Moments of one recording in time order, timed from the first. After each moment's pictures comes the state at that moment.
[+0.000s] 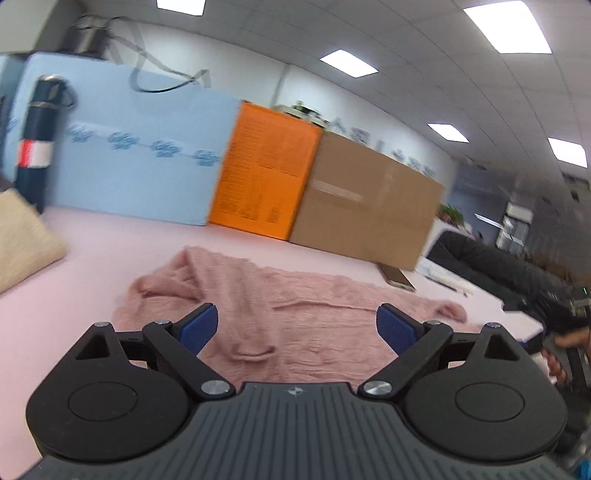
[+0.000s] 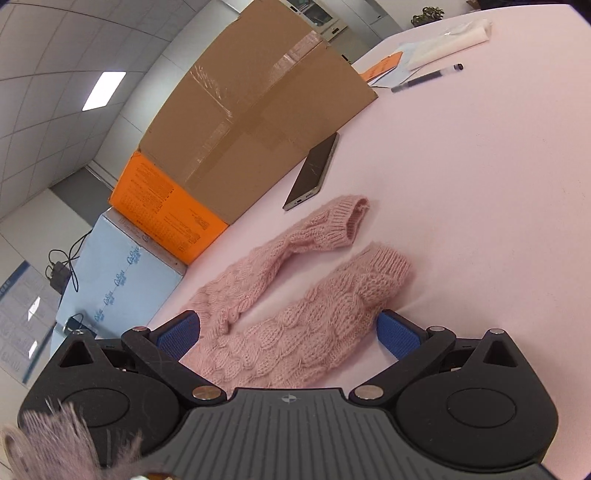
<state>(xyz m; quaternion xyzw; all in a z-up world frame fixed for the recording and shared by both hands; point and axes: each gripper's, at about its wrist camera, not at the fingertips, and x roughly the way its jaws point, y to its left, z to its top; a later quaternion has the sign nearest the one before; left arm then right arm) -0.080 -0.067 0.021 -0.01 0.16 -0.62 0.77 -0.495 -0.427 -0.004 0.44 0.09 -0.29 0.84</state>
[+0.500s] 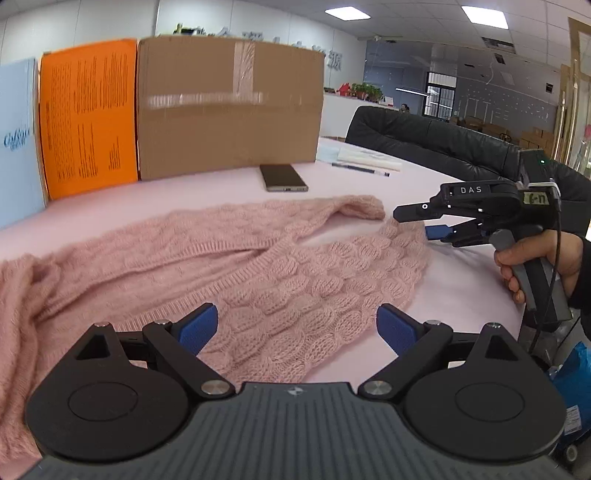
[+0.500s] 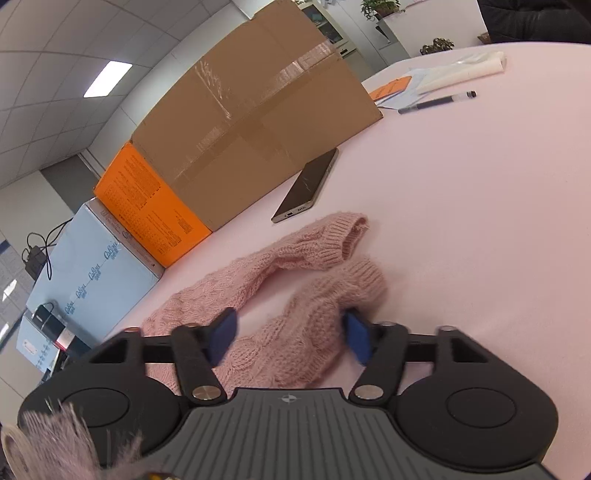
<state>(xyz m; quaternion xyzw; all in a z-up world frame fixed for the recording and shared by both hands) -0.171 -0.216 0.008 0.15 0.22 -0.69 0.68 -0.480 -0.438 -0.021 0.40 0.09 -0.32 0.85</state>
